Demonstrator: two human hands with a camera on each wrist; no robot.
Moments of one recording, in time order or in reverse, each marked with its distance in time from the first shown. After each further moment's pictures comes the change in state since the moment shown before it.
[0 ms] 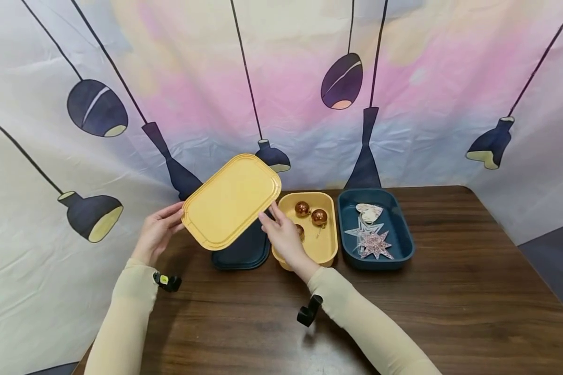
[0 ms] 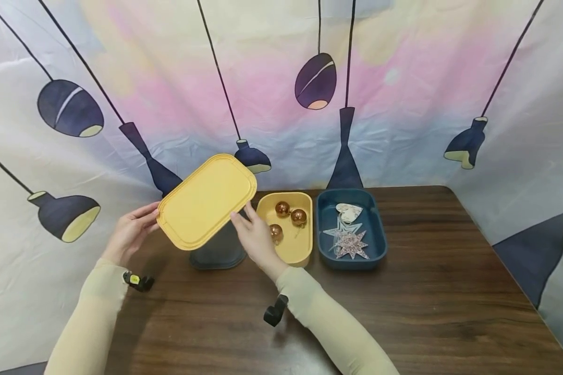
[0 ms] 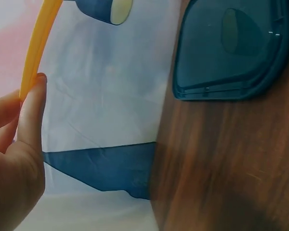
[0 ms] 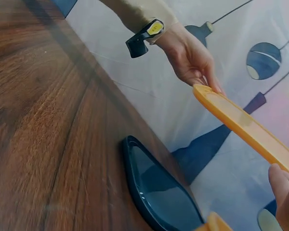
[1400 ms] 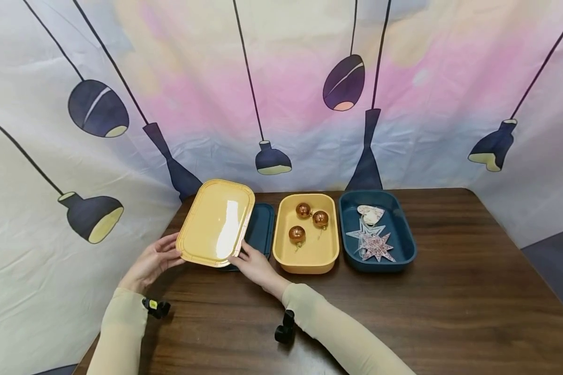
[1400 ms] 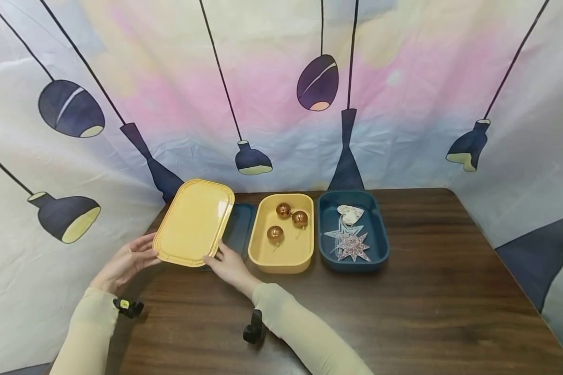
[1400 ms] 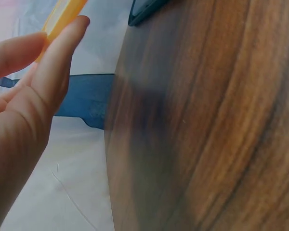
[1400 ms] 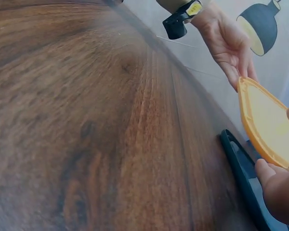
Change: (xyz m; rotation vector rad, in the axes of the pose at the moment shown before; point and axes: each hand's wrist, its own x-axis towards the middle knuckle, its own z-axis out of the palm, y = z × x) left_hand -0.037 -0.040 -0.069 0.276 -0.204 -0.168; right_hand -0.009 0.067 0.066 -0.073 -0.275 0.211
